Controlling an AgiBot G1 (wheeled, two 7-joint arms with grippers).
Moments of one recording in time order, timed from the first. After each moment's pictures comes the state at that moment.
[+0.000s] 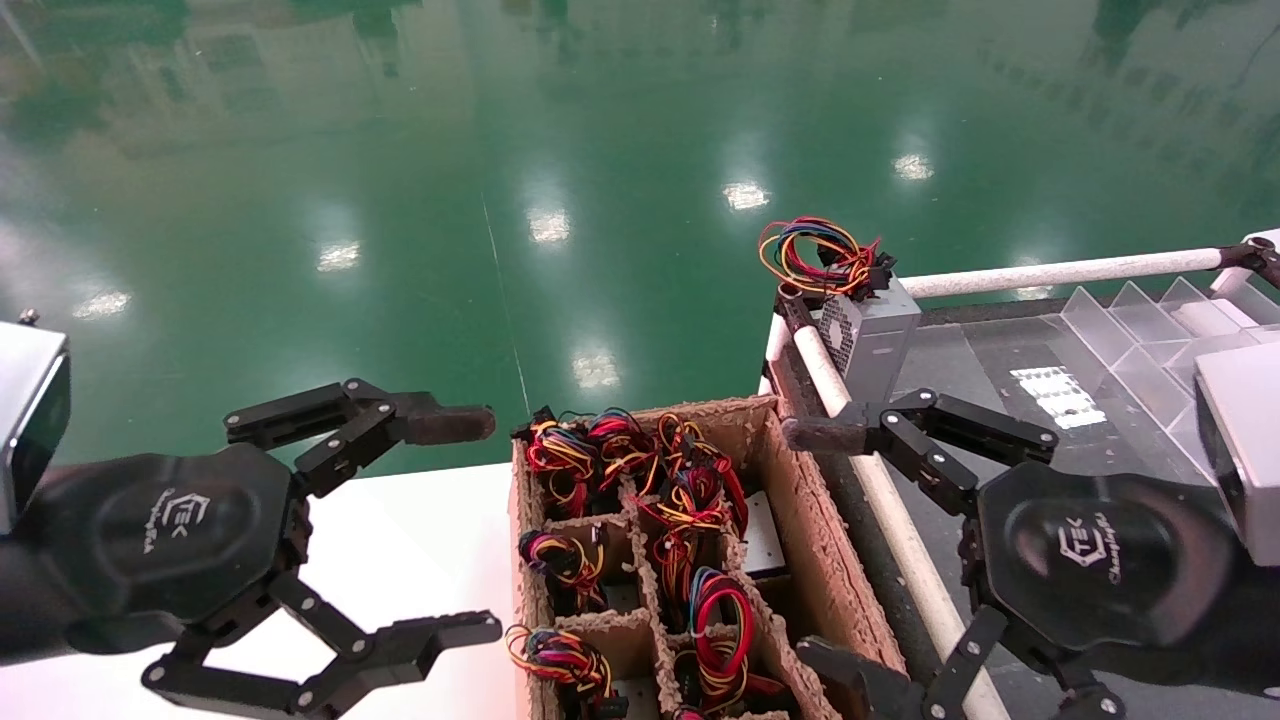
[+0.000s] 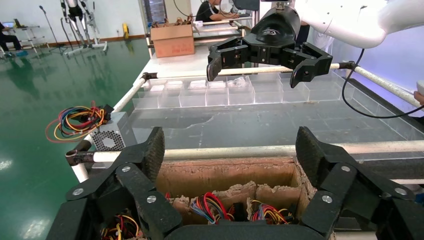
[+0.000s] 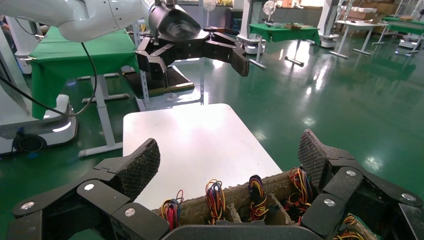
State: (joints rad) left arm -1.09 0.58 0.35 -1.27 0.68 1.47 -0.15; right arm 1.08 -0.61 -0.28 1.28 -0.73 -1.50 0.19
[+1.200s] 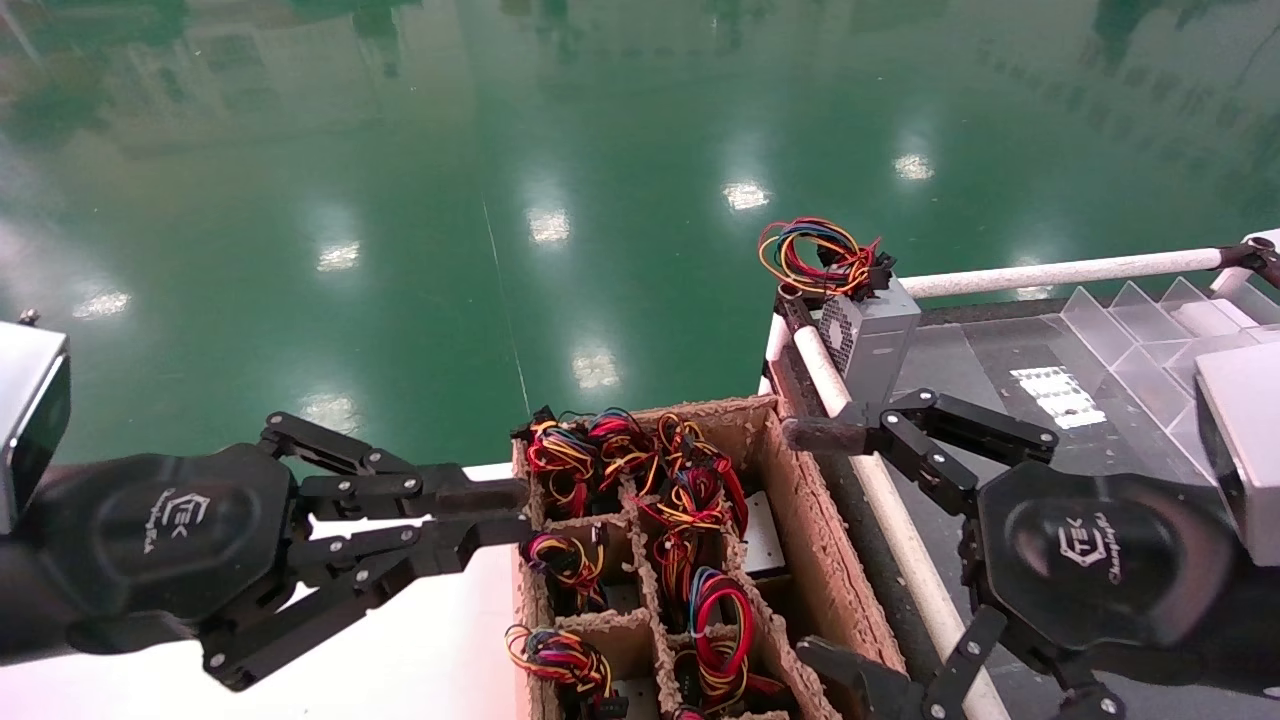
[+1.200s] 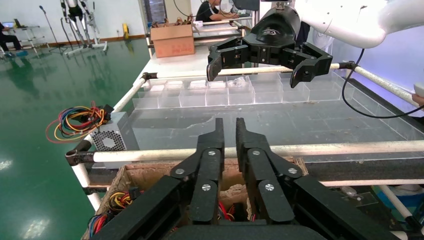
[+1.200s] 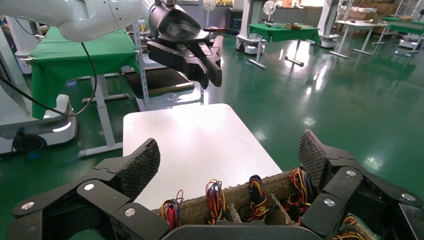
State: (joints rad) left arm -1.09 0.58 0.35 -1.27 0.68 1.47 -0.15; right arm 1.08 -0.61 -0.28 1.28 -0.75 -1.48 0.18
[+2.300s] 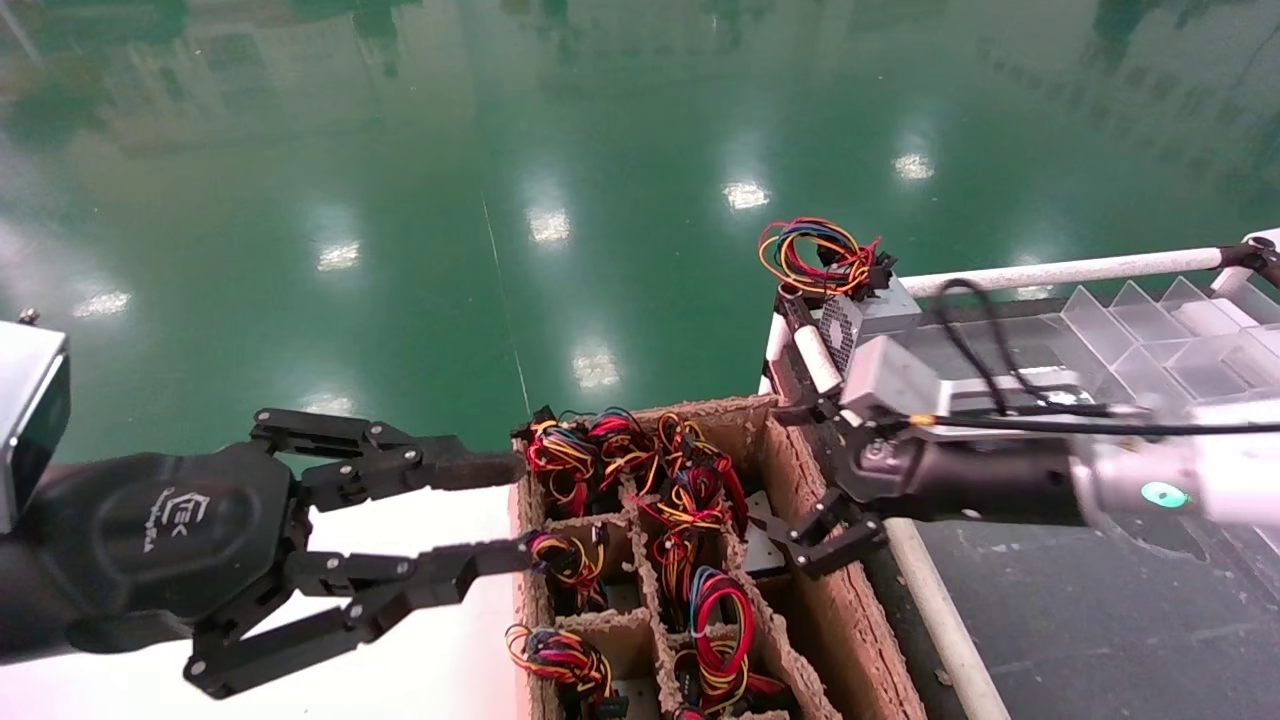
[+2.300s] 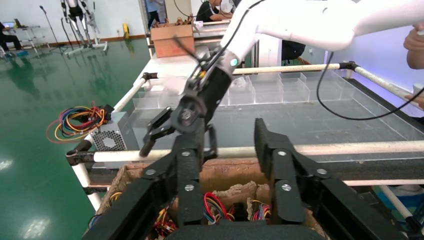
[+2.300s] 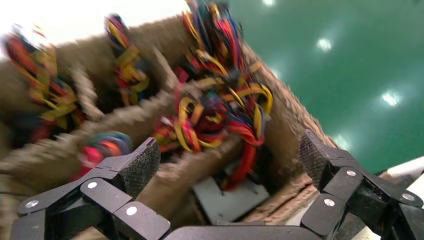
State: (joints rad) left arm -1.09 0.58 0.35 -1.27 0.68 1.47 -0.15; right arm 1.42 -0.90 -0.57 0.87 -1.35 -1.33 0.15
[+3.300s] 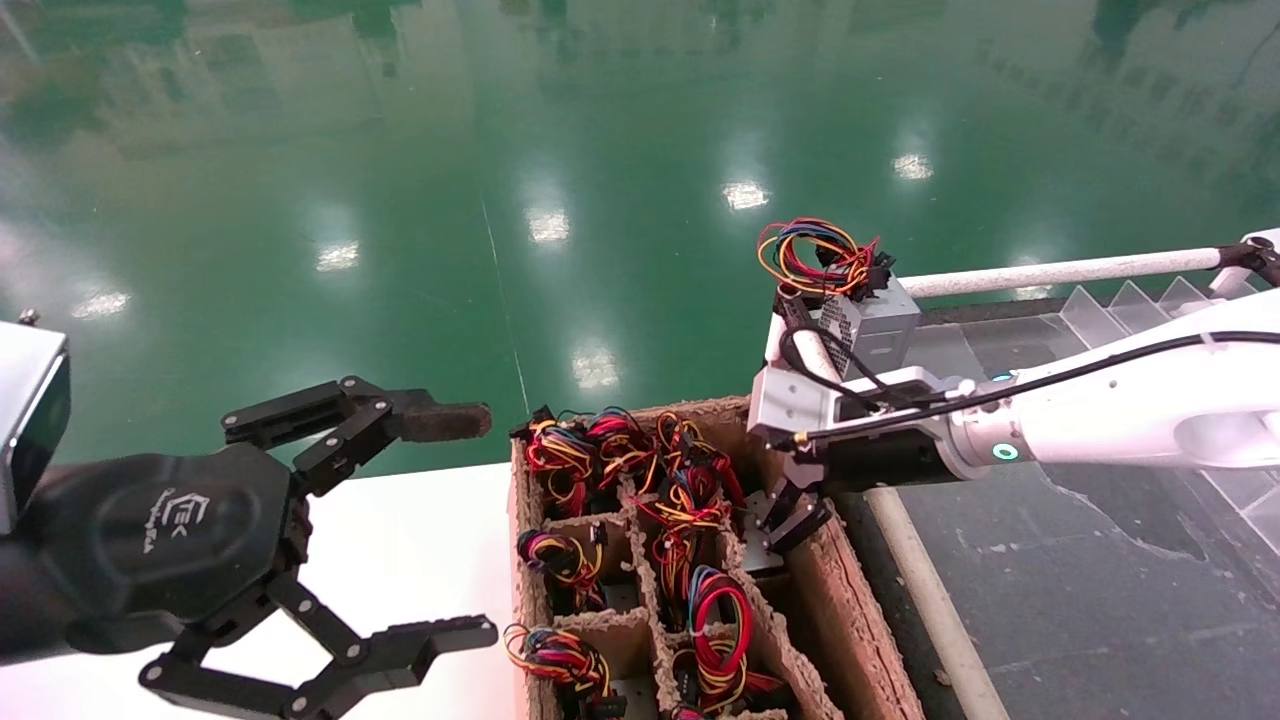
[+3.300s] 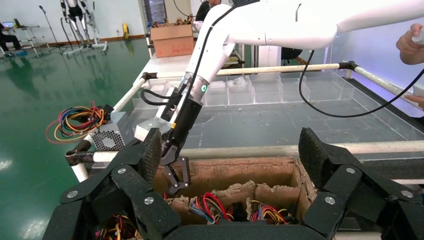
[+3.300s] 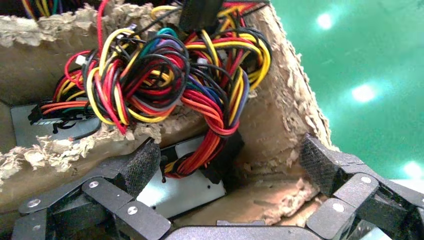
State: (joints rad) left arm -1.09 0.58 0.35 -1.27 0.68 1.47 -0.15; right arm 1.59 -1.15 -0.70 0.51 -1.59 -1.23 -0.16
